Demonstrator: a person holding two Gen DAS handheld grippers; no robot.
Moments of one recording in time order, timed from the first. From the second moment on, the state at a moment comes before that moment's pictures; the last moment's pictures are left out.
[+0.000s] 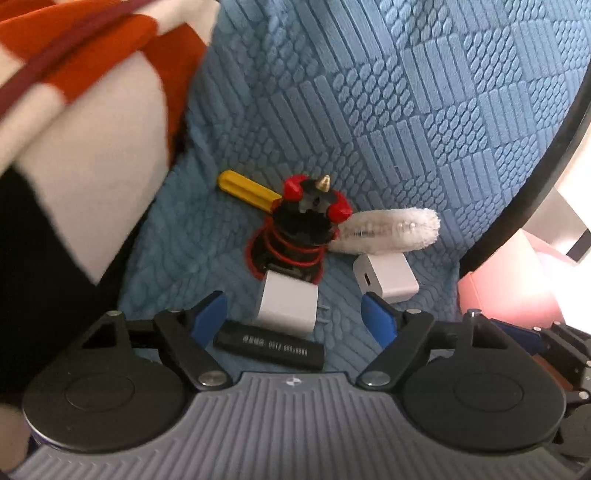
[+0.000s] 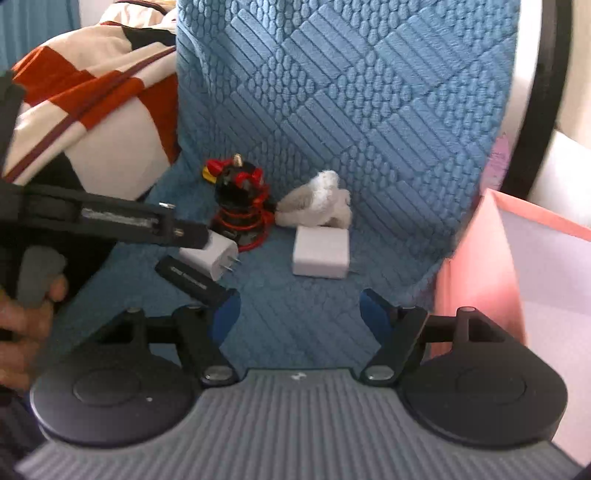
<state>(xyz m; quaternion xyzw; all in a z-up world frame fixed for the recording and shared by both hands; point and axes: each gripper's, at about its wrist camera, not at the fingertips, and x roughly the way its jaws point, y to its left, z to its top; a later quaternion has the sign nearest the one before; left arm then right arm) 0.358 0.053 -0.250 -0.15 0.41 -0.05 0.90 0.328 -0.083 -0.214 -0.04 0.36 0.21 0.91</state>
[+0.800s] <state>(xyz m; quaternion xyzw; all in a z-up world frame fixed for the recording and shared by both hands) 0.410 0.040 -0.285 -0.10 0.47 -0.03 0.88 0.413 -0.065 -0.260 -0.09 0.39 0.23 0.89</state>
